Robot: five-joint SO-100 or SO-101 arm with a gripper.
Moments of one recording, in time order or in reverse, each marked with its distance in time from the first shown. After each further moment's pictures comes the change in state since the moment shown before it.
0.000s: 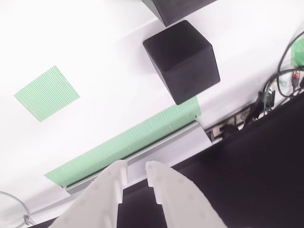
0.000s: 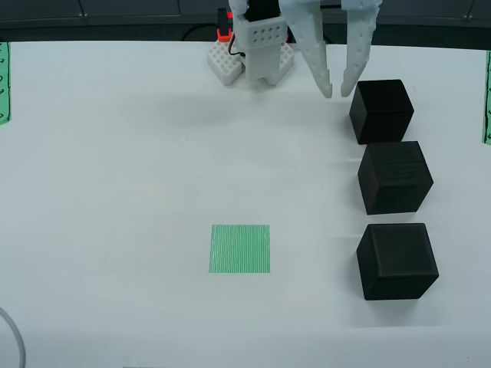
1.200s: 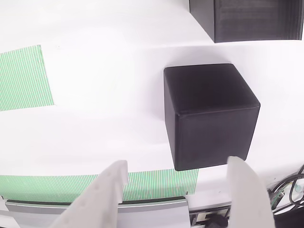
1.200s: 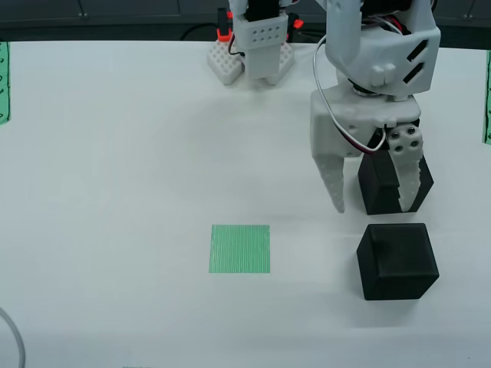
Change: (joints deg) arm 0.7 -43.1 -27.4 -1.4 -22.3
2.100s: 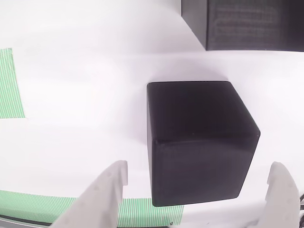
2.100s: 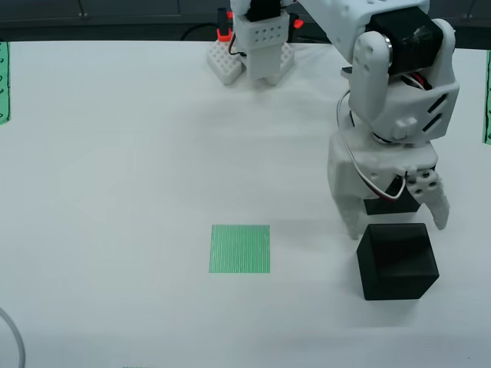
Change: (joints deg) arm -2.8 -13.9 -10.7 0.7 -0.7
